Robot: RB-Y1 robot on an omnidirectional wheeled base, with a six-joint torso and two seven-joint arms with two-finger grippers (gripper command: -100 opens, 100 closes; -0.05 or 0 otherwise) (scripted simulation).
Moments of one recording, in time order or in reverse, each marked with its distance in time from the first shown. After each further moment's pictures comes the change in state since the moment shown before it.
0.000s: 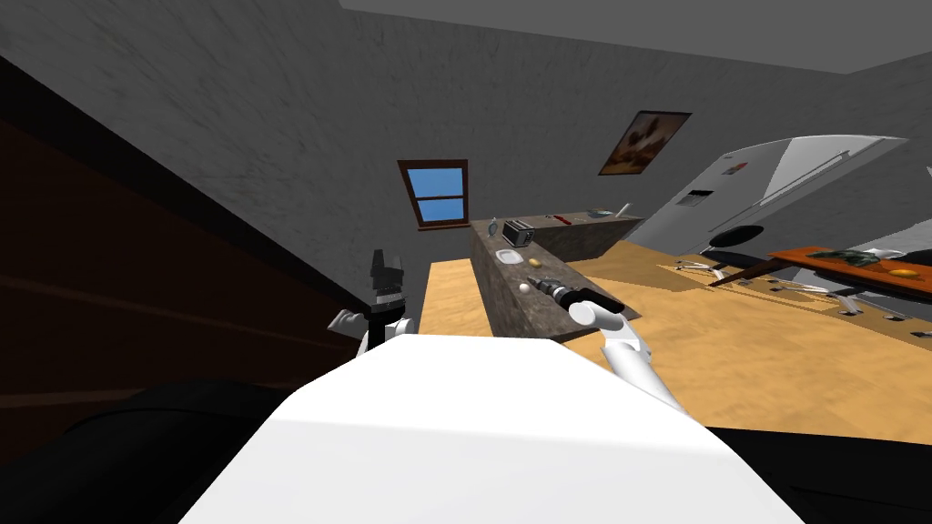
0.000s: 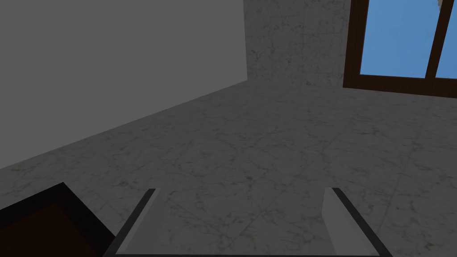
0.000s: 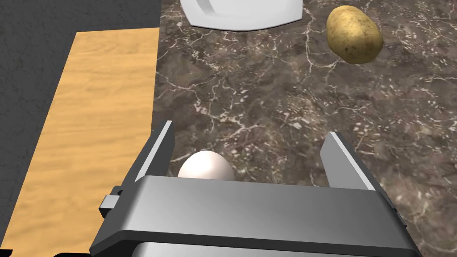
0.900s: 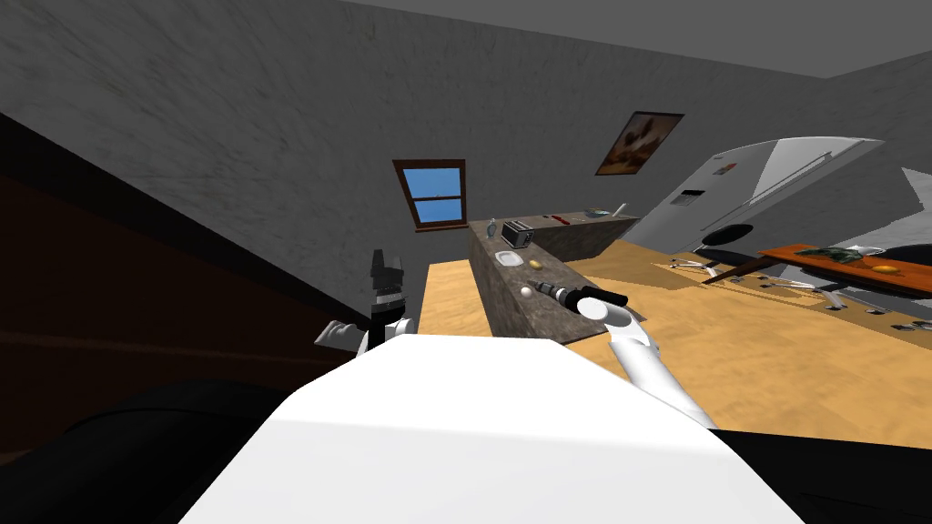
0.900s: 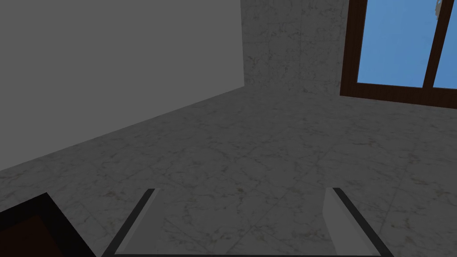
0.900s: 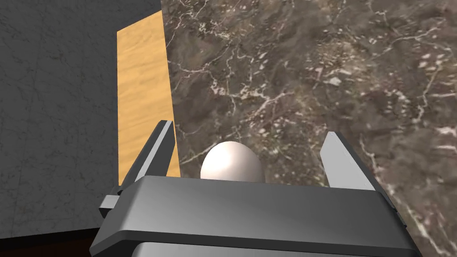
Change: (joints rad) left arm 0.000 0.000 0.000 0.000 0.000 0.000 0.000; right arm -0.036 -0.067 -0.030 0.067 -0.171 0.209 -0.233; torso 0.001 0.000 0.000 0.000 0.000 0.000
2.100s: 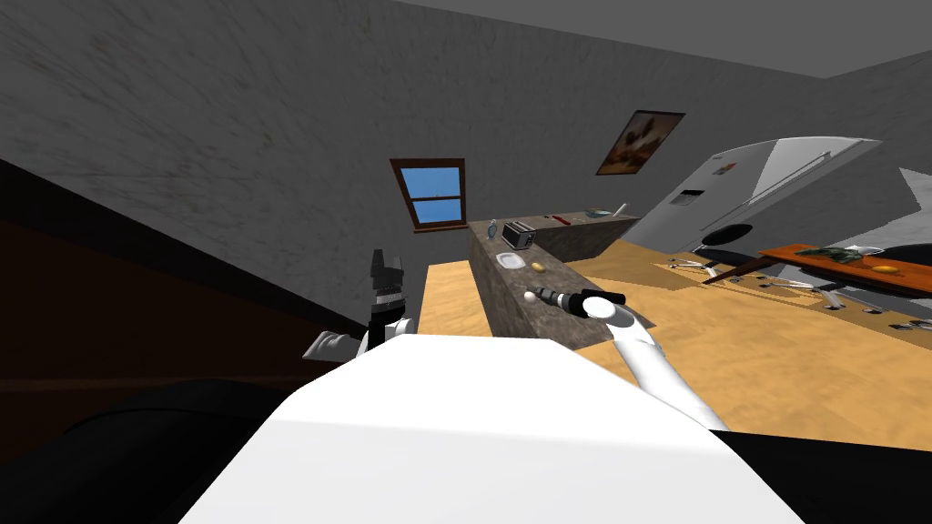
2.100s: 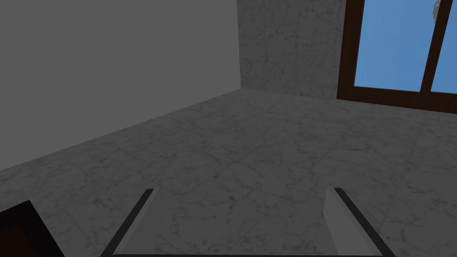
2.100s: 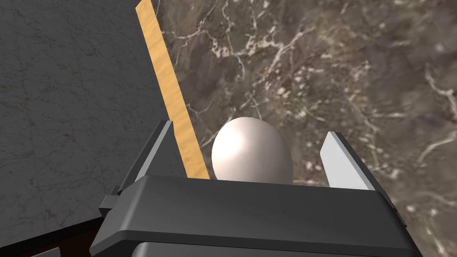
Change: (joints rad) left arm 0.000 0.000 0.000 0.000 0.000 0.000 0.000; right arm -0.015 -0.041 -0.007 0.095 -0.148 0.191 -0.193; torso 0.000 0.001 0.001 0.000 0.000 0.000
